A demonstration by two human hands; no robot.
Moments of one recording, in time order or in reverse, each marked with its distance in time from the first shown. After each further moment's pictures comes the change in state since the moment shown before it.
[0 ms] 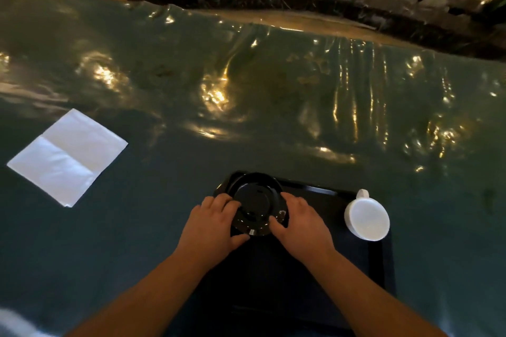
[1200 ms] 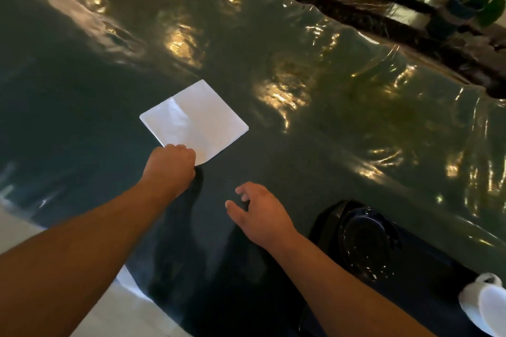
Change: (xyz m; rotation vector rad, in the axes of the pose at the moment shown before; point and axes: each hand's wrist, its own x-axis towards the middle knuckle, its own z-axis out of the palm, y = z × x) left_hand -0.057 -0.328 -0.061 0.325 -0.105 -0.454; right_hand 0.046 -0.287 0.149 0.068 -0.312 -0.309
